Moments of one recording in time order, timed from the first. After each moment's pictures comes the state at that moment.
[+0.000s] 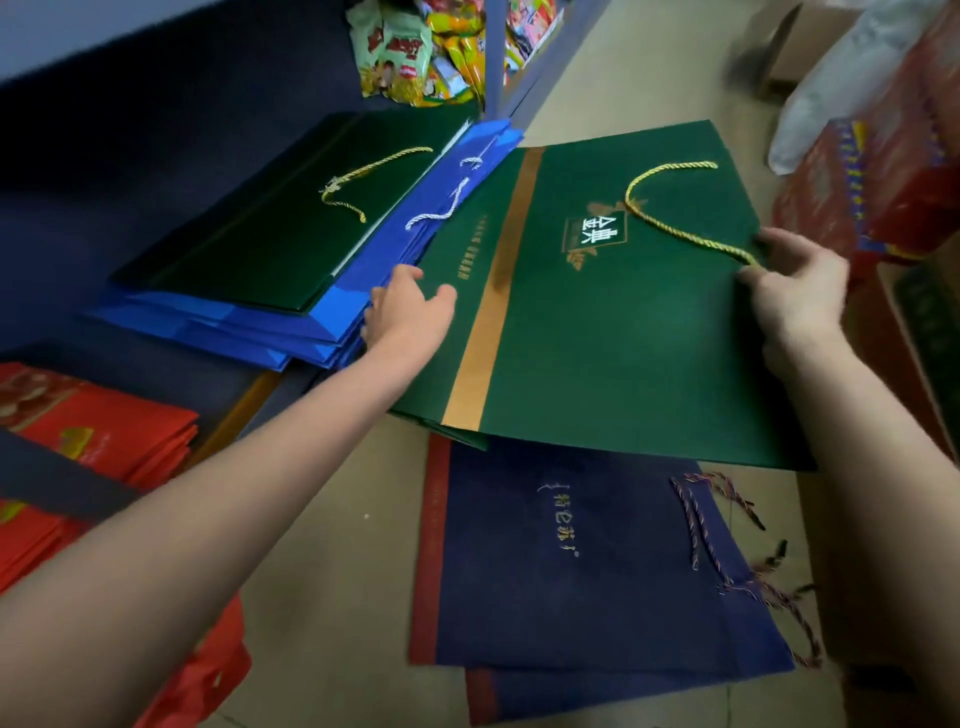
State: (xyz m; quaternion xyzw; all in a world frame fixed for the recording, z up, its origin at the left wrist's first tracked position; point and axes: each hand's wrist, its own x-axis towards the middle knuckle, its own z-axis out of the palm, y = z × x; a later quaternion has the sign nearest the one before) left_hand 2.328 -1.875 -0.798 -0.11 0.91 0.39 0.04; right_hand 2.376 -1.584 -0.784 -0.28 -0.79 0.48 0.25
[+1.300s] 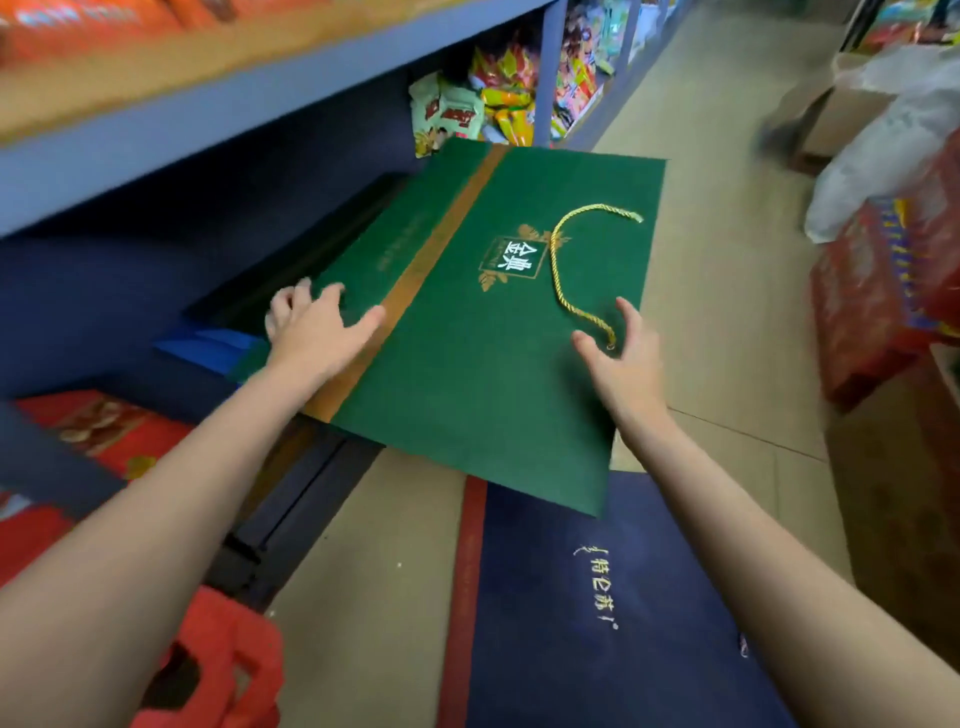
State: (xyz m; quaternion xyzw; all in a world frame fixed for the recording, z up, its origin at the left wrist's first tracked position) left_hand 2.287 -1.999 -0.781 -0.08 0.98 0.18 -0.04; right_hand 2.353 -1.735 -0.794 -0.13 -0.86 0.47 0.14
